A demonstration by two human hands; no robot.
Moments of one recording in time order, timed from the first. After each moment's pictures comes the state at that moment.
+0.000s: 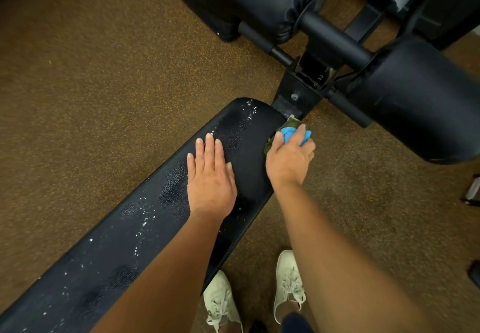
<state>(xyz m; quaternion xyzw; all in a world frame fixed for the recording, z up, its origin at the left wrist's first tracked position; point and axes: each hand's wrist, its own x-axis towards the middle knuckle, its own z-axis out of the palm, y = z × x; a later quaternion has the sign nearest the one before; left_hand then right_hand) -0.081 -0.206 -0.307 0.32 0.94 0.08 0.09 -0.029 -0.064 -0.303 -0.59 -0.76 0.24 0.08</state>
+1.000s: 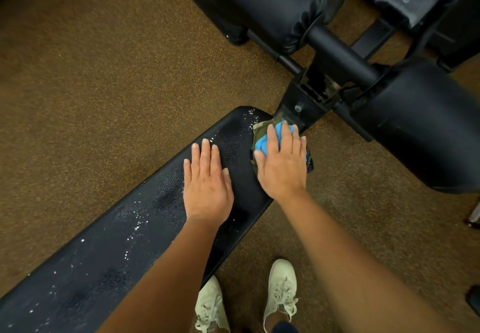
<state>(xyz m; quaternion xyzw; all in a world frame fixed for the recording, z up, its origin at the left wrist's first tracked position) -0.081 -0.198 -0.305 0.28 0.95 0.10 0.09 -0.024 -0.045 -0.299 -0.31 -0.95 0.08 -0.03</state>
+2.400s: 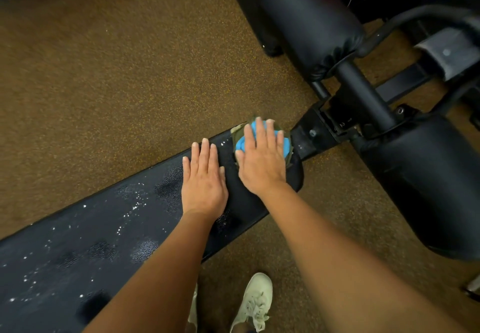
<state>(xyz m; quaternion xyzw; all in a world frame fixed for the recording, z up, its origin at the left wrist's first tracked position) -0.082 -0.192 -0.305 0.18 0.97 0.11 0.08 -0.080 -0.048 -0.285 -0.13 -0.98 0.08 -0.09</state>
